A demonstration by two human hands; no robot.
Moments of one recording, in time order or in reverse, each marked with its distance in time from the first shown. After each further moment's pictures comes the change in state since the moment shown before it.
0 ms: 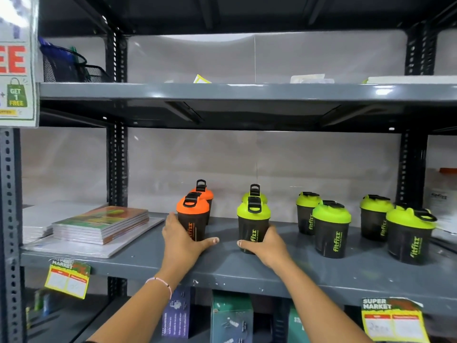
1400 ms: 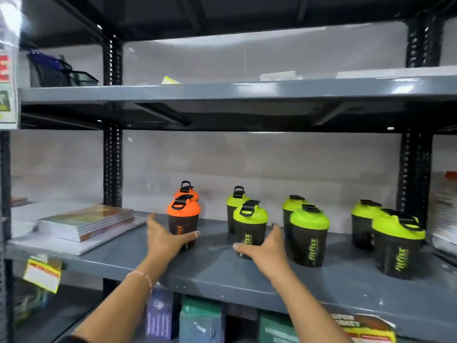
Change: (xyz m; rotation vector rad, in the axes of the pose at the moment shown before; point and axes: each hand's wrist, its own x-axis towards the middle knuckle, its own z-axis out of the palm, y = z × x) left_hand 0.003 0.023 0.047 -0.066 0.138 -0.236; right_hand 0.001 0.023 -0.064 0.145 0.019 -0.022
